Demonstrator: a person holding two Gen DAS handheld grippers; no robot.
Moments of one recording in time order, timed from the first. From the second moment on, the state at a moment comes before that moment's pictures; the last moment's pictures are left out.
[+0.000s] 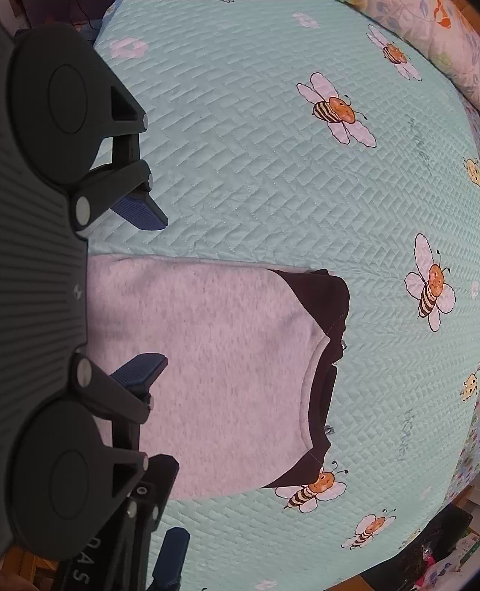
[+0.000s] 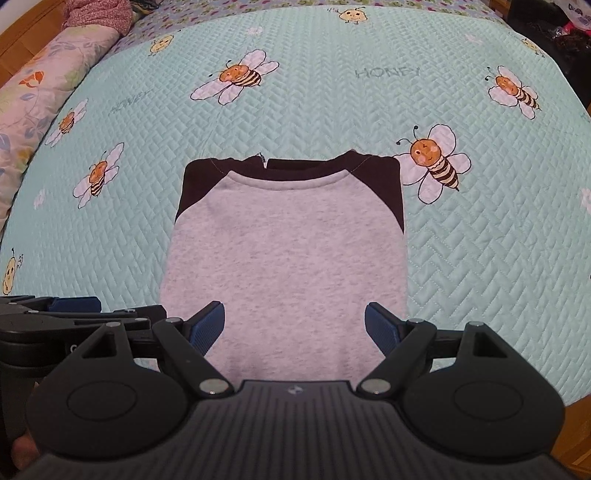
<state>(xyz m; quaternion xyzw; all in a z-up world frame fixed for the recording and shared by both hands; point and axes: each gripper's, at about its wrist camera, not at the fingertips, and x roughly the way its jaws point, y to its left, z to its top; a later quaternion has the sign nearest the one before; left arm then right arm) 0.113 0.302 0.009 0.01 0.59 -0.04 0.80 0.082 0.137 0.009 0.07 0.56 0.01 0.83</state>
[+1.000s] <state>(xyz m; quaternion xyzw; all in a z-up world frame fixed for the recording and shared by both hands) 0.097 0.300 0.023 0.02 0.57 -0.04 0.82 0.068 0.134 0.017 0.12 0.54 0.02 0.83</state>
